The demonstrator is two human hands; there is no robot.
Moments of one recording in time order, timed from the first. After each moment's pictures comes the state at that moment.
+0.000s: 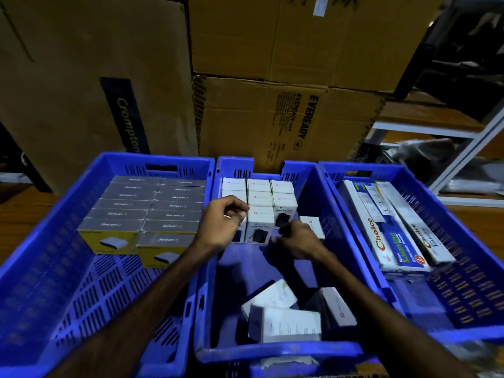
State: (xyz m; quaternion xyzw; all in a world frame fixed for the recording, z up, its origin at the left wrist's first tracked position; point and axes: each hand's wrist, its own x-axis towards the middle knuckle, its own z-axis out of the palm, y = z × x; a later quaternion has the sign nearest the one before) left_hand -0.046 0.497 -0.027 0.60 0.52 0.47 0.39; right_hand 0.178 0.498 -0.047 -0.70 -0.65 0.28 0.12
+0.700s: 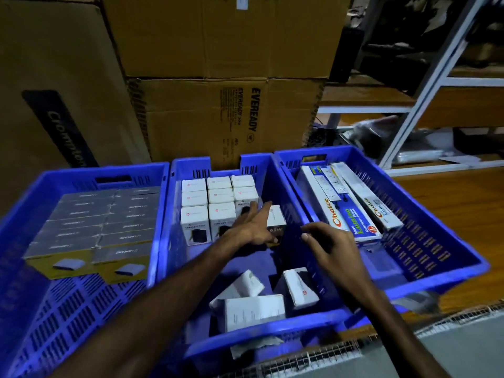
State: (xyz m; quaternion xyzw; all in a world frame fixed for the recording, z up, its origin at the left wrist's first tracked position) left_hand 0.108 0.523 -0.052 0.82 0.50 0.02 0.26; right_hand 0.281 0.366 -0.018 -0.64 -0.64 0.11 0.40
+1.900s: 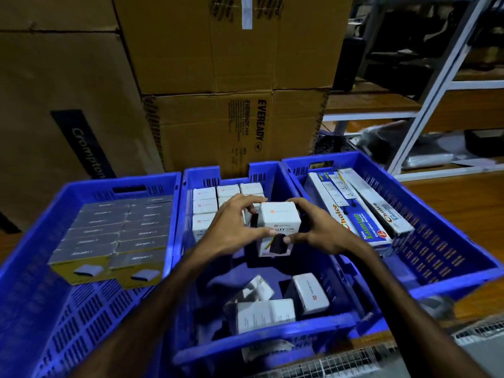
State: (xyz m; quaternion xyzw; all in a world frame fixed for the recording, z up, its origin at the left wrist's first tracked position) left_hand 0.027 0.468 0.023 0.78 0.44 0.32 0.29; right_hand 0.274 0.433 0.014 -0.57 -0.69 0.34 0.29
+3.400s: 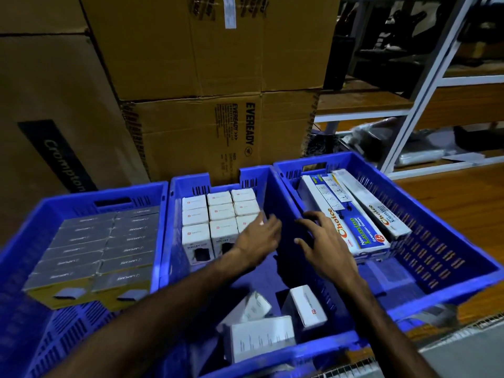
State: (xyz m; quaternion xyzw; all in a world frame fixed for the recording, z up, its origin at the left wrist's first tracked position) left_hand 0.112 0.536 -0.071 0.92 0.25 -0.08 -0.28; right_hand 0.283 0.423 -0.036 -0.70 -0.66 0.04 0.27
